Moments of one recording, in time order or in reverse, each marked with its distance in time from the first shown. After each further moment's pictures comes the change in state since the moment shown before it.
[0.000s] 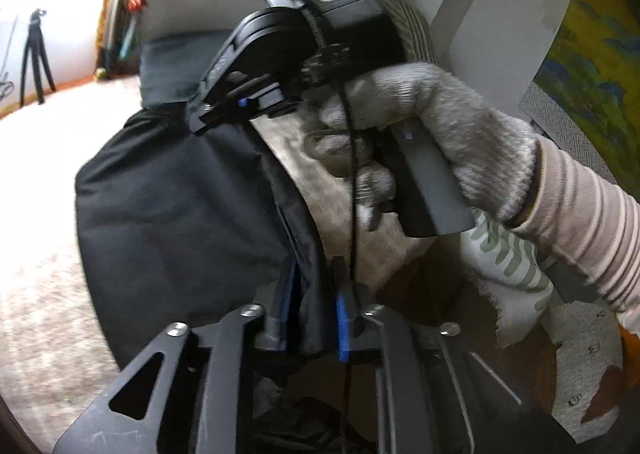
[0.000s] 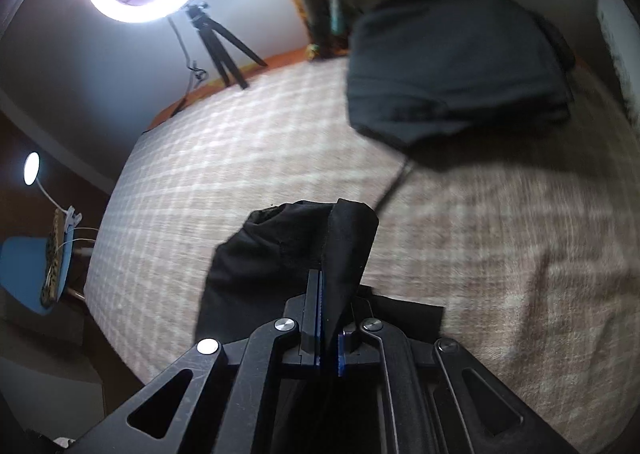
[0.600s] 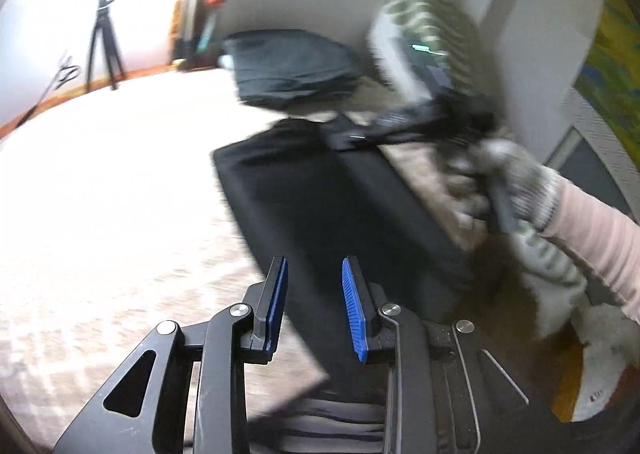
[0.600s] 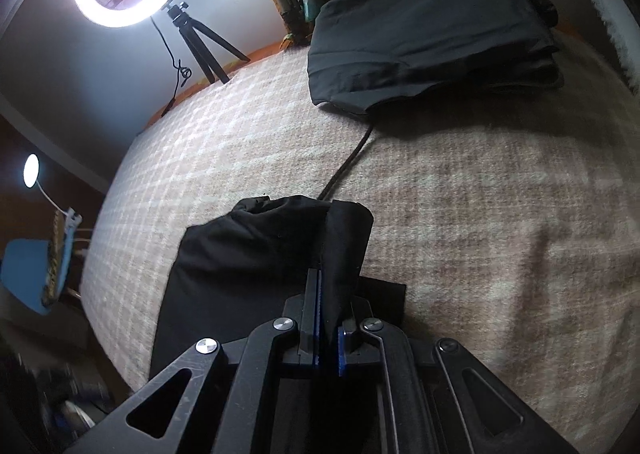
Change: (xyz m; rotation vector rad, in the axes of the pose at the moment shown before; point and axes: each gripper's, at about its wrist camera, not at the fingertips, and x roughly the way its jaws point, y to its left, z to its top) left arm -0.067 0.086 -0.015 -0.040 0.004 0.188; right arm 0.017 -0.040 -0.024 -0.002 -0.027 0.014
